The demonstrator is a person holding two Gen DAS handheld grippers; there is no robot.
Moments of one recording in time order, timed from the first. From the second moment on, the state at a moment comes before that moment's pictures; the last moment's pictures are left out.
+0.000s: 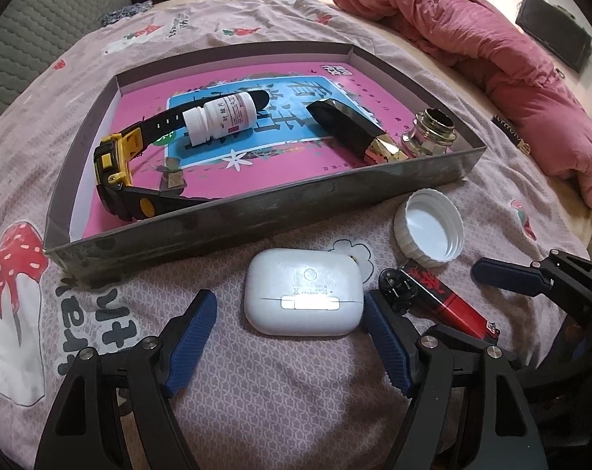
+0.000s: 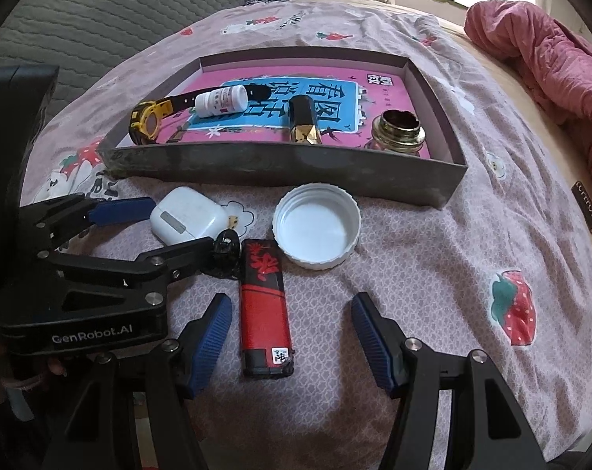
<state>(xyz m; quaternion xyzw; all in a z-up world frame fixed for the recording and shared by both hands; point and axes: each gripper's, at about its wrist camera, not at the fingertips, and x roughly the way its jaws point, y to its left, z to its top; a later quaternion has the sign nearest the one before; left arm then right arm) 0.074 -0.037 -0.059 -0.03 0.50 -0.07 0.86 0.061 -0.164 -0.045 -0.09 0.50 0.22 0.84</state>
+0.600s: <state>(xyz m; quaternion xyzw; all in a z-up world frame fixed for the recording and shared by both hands) 0.079 -0.035 -0.066 -0.03 0.50 -0.05 0.87 0.056 -0.153 -0.046 -0.11 0.49 0.25 0.83</state>
